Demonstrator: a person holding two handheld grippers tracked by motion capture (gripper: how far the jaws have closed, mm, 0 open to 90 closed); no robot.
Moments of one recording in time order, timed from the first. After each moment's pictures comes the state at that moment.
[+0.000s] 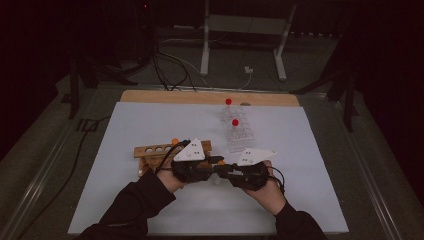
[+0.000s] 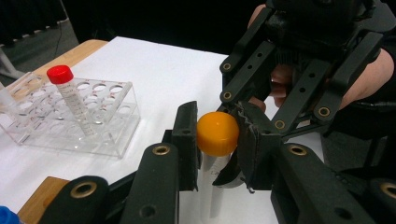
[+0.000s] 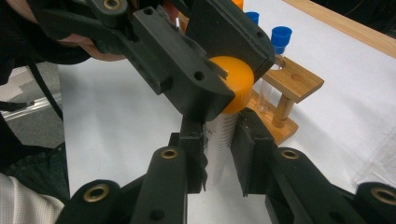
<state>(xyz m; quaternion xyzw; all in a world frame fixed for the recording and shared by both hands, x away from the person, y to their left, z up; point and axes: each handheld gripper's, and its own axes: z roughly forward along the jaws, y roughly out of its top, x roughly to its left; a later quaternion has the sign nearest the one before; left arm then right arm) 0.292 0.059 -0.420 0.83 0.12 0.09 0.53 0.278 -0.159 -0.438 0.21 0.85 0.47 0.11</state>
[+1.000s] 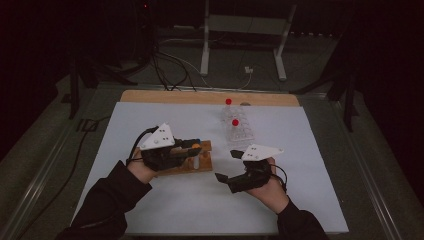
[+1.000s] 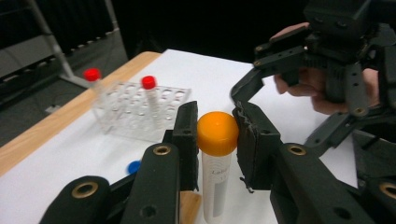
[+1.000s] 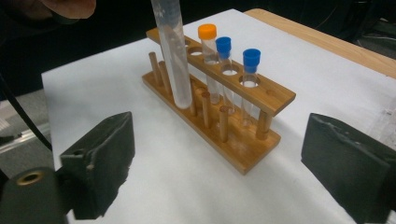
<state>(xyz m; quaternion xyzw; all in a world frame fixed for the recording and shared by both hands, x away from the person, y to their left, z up) 0.295 0.126 -0.380 0.81 0.16 0.16 0.53 0.279 -0.164 -0.431 0.25 0.81 0.50 0.13</state>
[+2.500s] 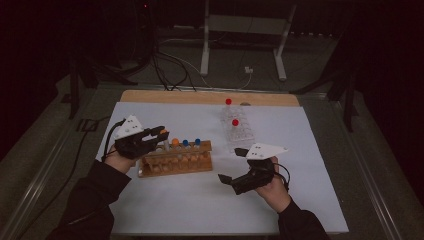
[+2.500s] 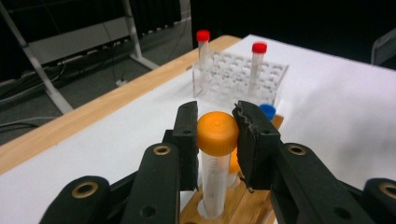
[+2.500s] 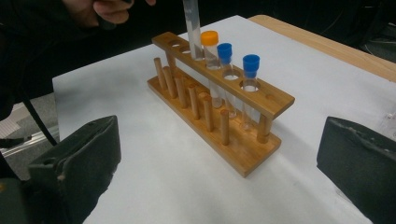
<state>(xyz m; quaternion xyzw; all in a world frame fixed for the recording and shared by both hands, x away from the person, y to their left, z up) 0.334 0.192 -0.416 0.78 0.27 0.22 0.51 0.280 -0.172 -0.428 0.25 0.81 0.52 0.12</state>
